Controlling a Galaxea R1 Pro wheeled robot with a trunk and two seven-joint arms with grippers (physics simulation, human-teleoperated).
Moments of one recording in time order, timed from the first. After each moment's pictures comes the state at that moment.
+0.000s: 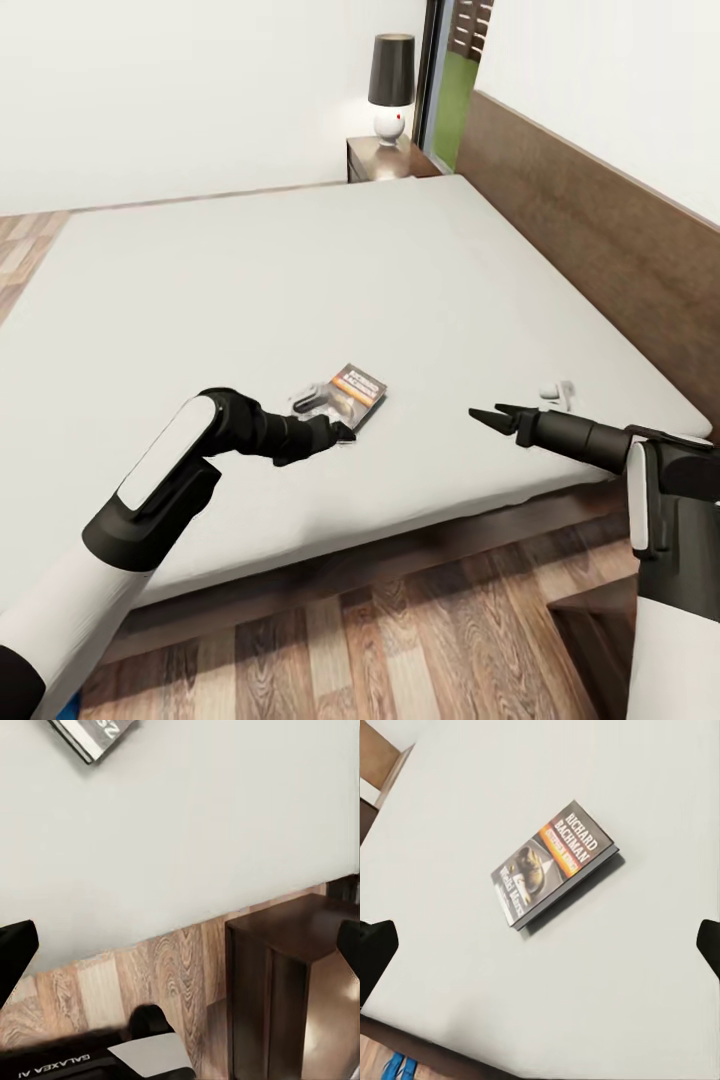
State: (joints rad) left arm -0.91 0.16 -0.56 -1.61 1.94 0.78 1.23; right arm -0.67 -0.11 -0.35 -1.61 0.11 0.97 1.14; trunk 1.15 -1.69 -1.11
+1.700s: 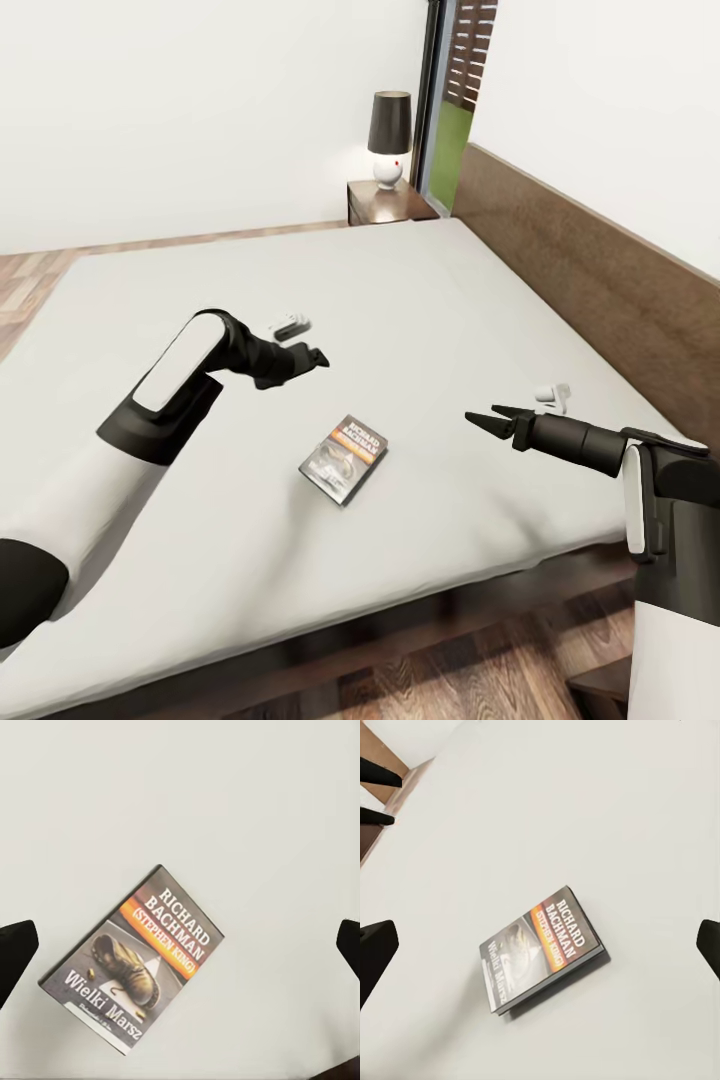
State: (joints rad) left arm -1.20 0.15 -0.55 -1.29 1.76 0.80 1.12; right arm -0.66 -0.11 -0.34 -1.61 0.11 0.94 1.14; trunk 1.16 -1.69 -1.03
